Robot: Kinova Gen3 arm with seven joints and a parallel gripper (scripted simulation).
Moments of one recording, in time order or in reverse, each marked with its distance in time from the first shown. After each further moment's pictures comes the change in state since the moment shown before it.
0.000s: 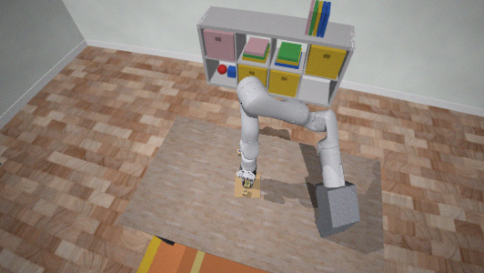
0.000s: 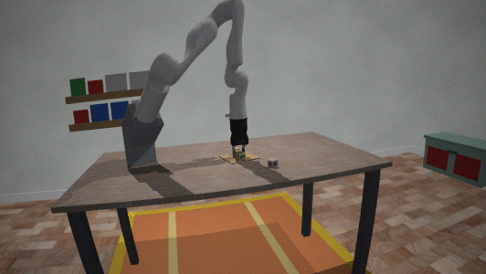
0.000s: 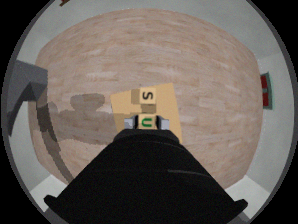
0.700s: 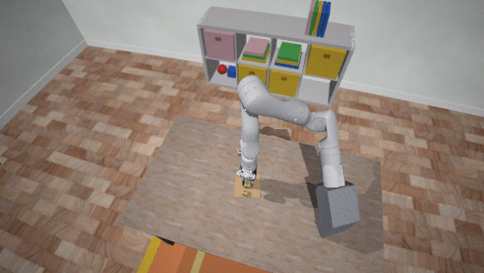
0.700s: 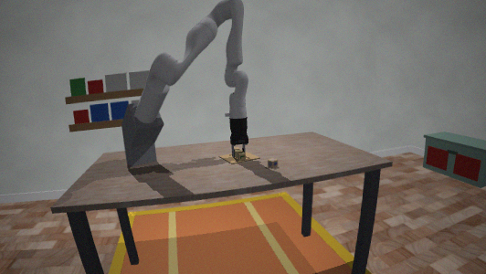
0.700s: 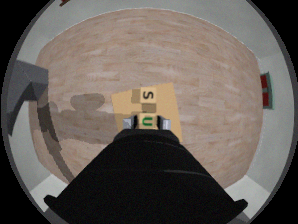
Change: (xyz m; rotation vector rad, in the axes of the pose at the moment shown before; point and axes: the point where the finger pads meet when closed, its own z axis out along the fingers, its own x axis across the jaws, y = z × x) arm -0.001 0.001 -0.003 -0.003 -0.003 0.001
